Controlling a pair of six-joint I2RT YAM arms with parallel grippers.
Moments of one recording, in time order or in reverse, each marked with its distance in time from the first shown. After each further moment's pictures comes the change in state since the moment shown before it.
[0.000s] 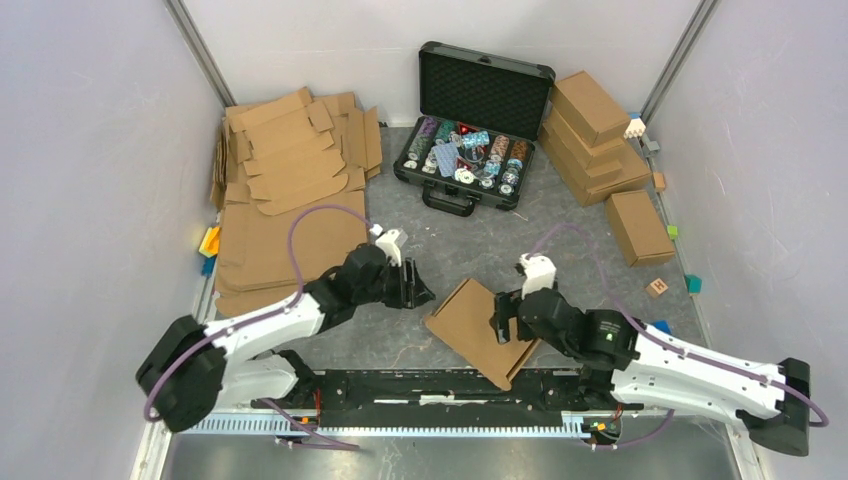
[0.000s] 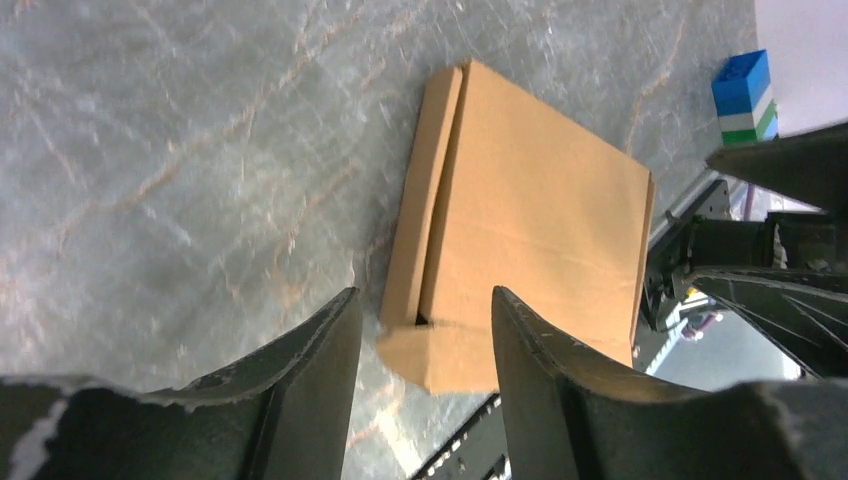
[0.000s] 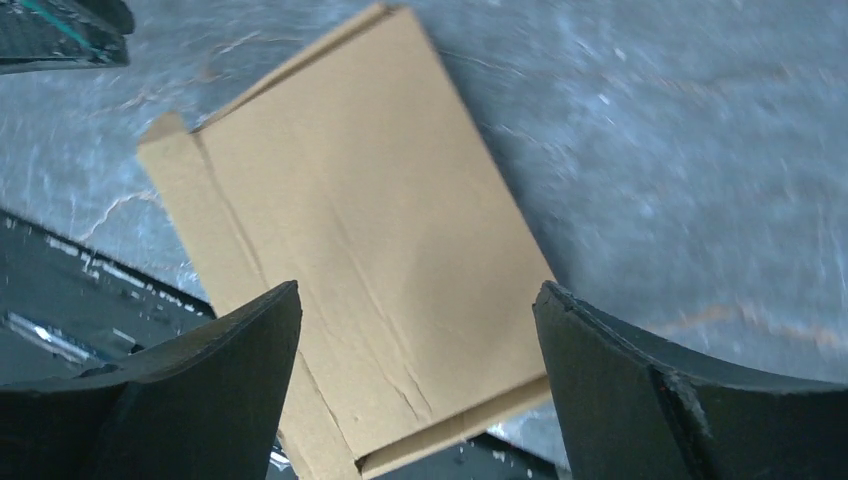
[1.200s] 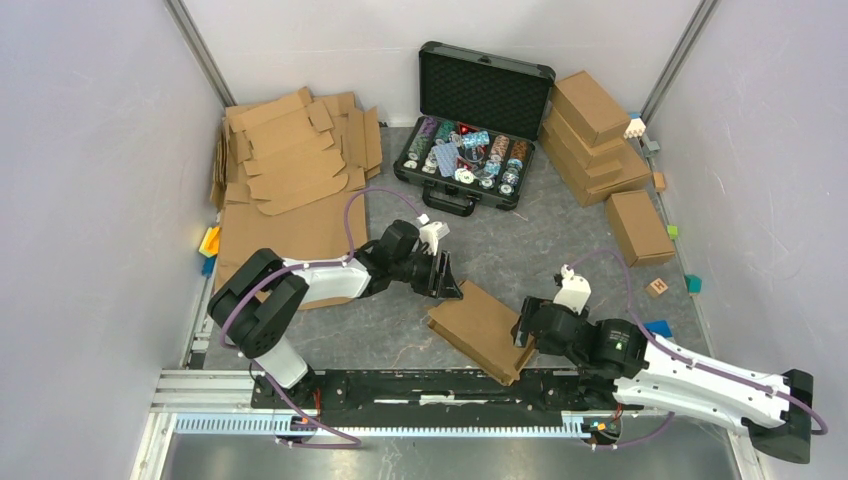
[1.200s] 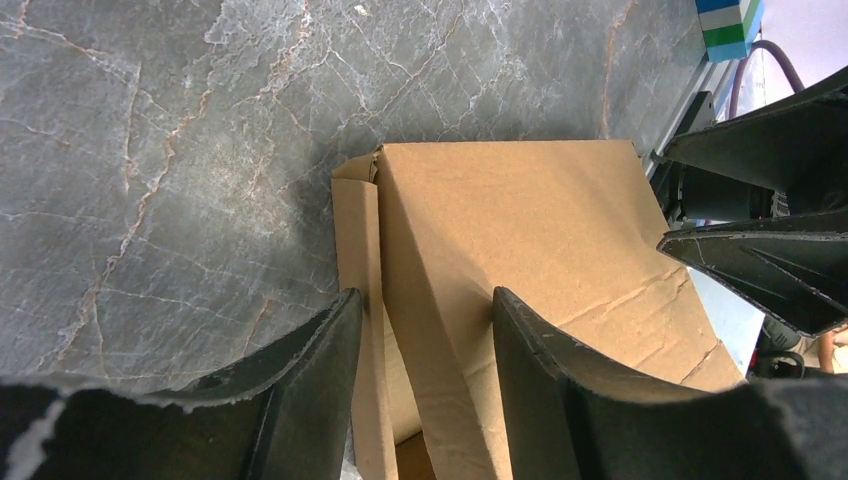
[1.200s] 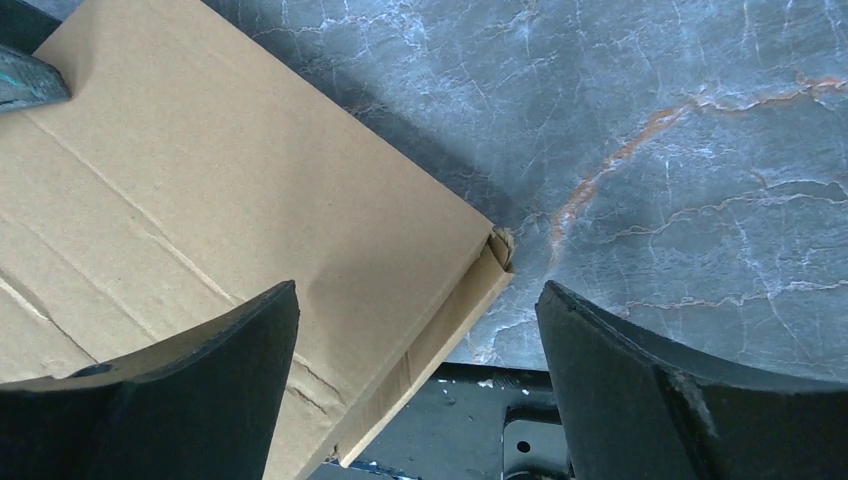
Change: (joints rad) left arm 0.051 0.546 0.270 0.161 0.352 0.170; right arm 0.000 -0.139 -0.096 -0.319 0.084 0.559
